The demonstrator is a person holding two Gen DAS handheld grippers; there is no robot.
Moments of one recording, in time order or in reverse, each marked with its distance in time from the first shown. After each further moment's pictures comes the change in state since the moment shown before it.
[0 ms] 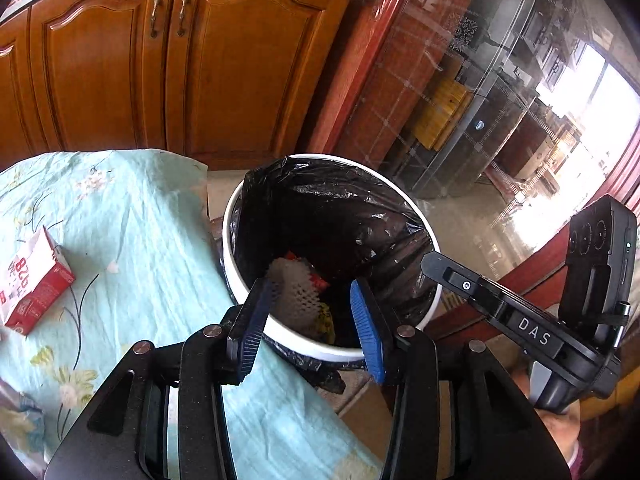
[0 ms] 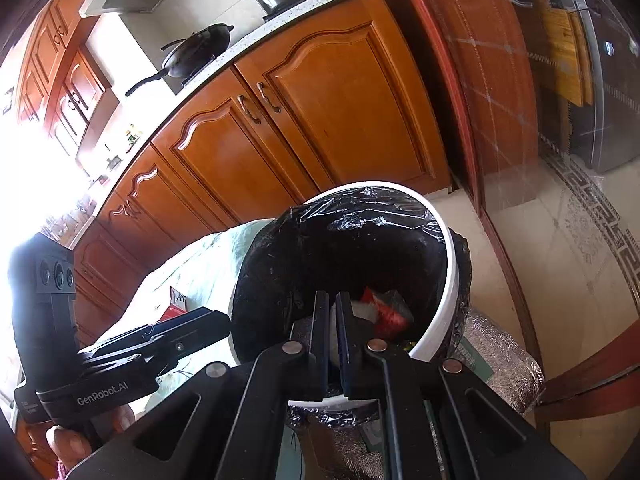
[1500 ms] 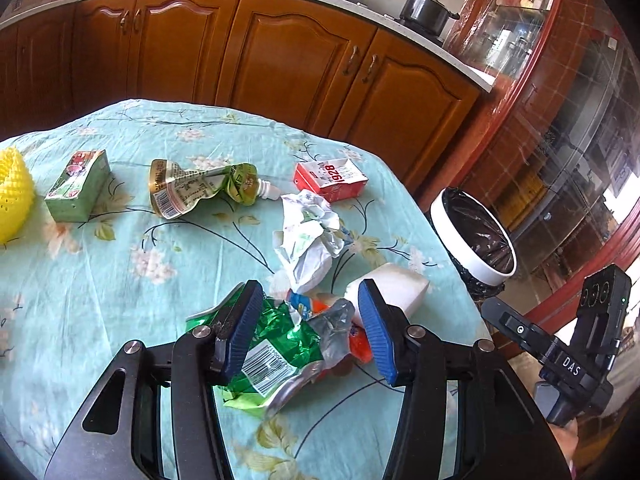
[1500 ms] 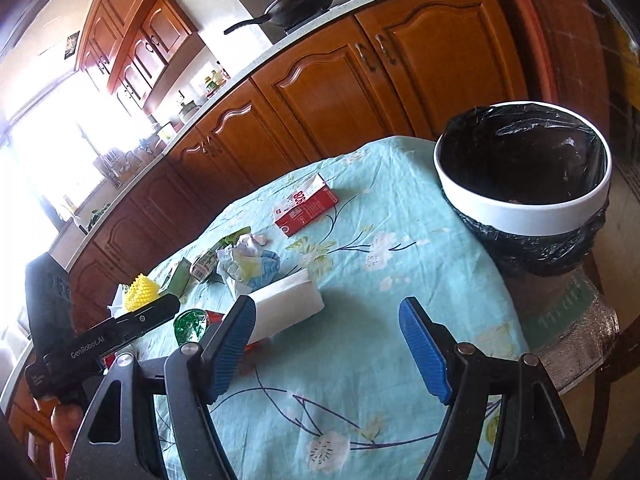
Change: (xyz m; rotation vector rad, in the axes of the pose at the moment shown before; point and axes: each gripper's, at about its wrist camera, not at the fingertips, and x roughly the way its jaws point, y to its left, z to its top) left arm -0.186 0.149 -0.153 -0.326 -0.208 0.255; right arm -0.010 0.148 -0.124 -0.137 0.089 0.202
